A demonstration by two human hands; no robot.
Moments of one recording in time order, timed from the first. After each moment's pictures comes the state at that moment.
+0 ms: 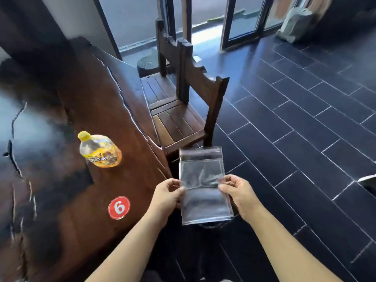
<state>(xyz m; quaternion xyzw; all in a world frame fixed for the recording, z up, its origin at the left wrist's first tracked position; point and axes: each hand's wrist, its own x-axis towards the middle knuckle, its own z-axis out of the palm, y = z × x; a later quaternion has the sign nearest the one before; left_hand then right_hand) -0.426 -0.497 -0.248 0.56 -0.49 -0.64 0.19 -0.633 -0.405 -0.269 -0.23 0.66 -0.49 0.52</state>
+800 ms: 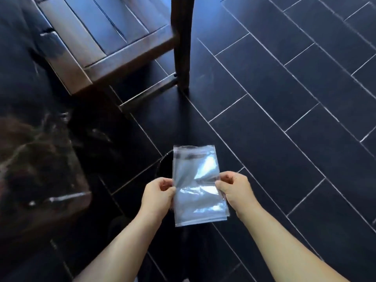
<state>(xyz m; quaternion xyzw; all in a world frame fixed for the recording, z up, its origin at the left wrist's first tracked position) -0.521 -0.497 -0.703 0.64 -0.44 -0.63 0.04 -0.700 -0.395 -0.708 -0.11 0.79 -0.35 0.49</state>
